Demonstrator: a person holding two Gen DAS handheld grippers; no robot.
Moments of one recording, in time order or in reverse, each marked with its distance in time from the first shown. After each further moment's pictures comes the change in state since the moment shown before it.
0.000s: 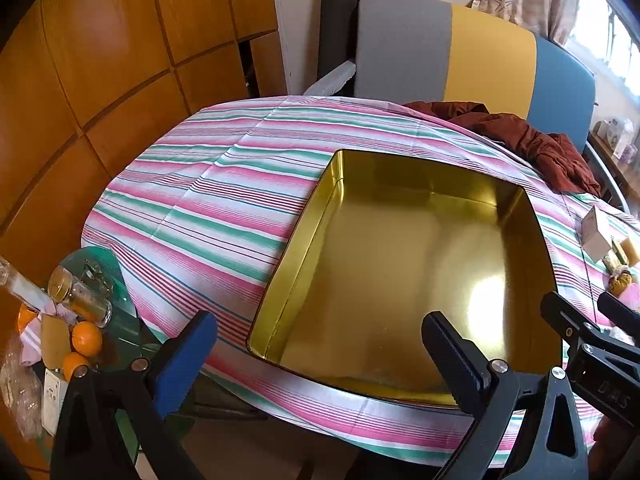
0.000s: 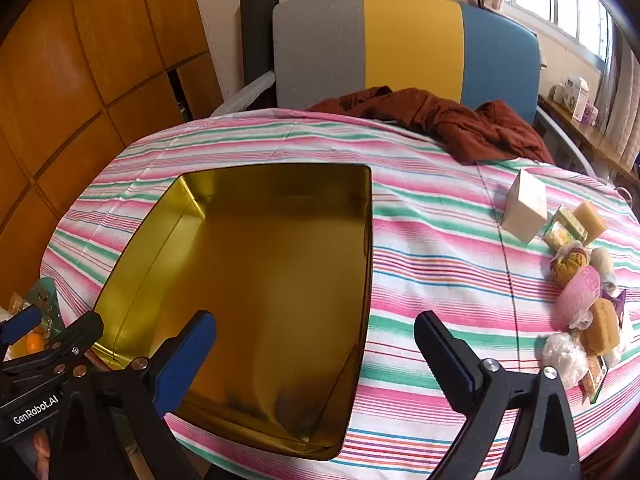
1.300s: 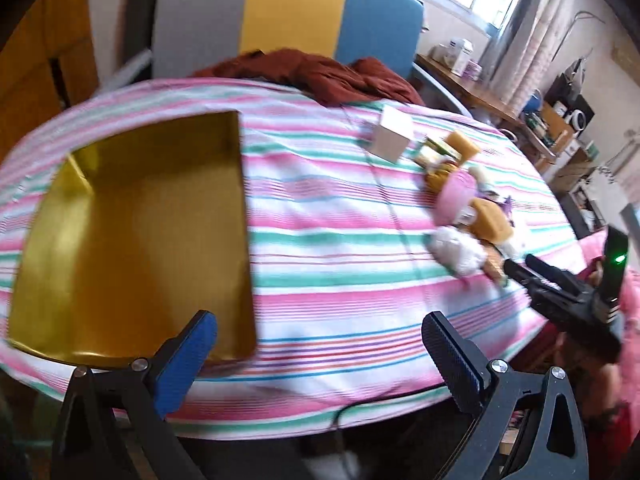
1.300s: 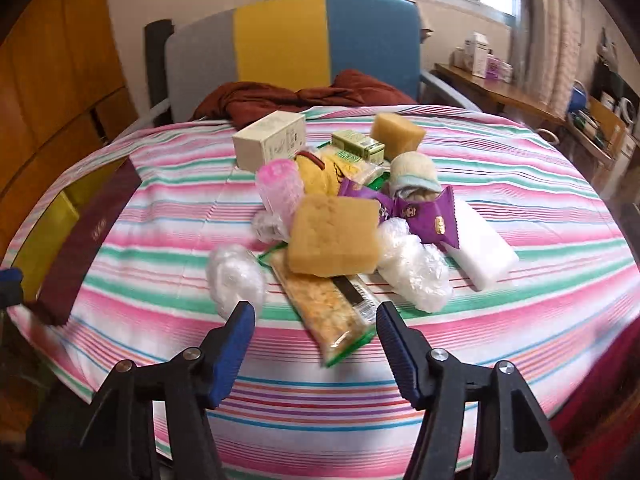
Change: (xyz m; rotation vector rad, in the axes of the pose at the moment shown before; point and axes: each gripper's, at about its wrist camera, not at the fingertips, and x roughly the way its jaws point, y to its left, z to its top) left arm -0.028 -0.197 -0.048 0.307 0.144 -0.542; right arm -0.061 -0.287 -0.109 0.132 -0.053 -0.131
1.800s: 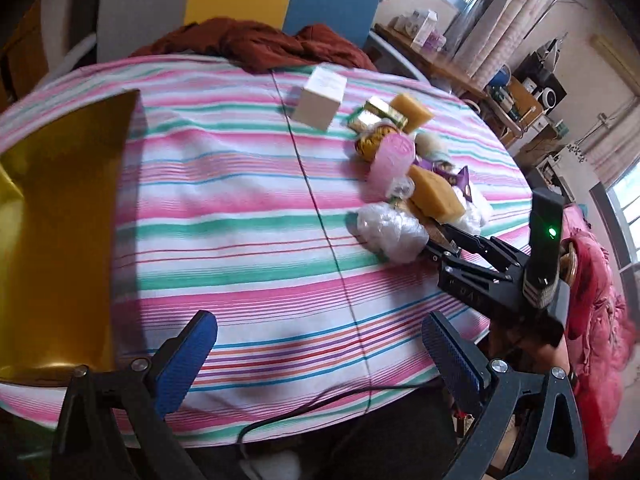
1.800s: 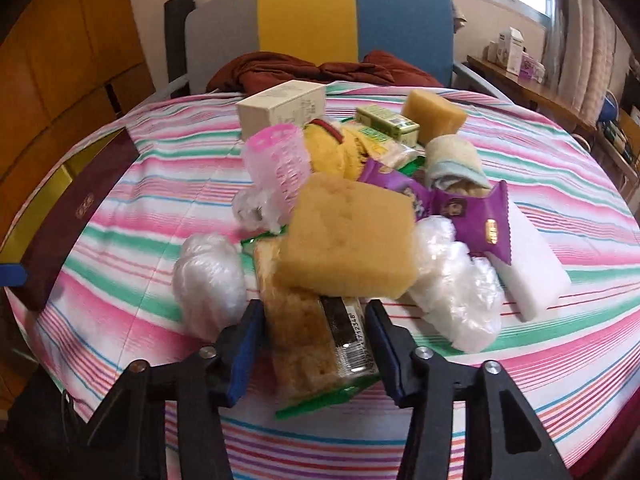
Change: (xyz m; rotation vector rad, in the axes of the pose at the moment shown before) left arm 0.039 -0.058 0.007 0.044 0.109 -0.127; right arm 0.052 0.001 0.006 -0.075 0.055 0.055
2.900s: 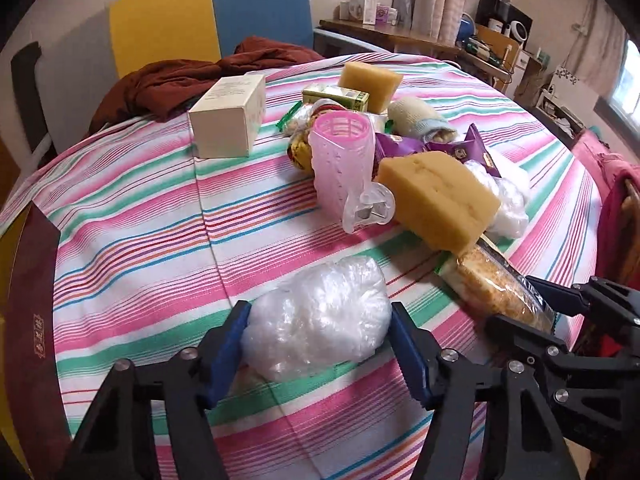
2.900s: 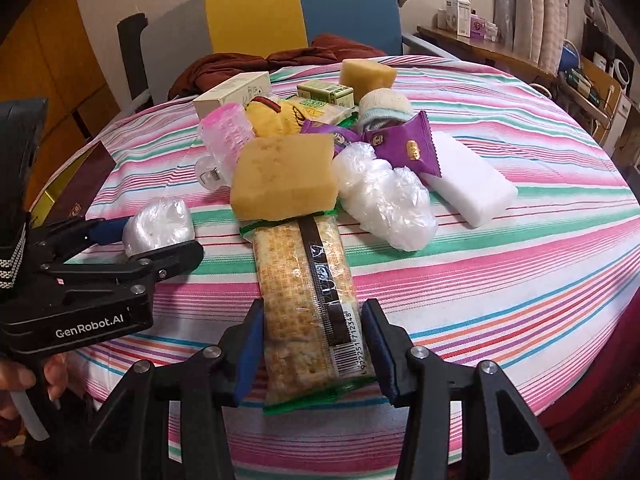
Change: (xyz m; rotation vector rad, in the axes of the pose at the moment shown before) left arm 0.111 -0.068 0.031 0.315 -0.088 0.143; right arm -0.025 -0.026 -0.035 0.173 0.030 -0.055
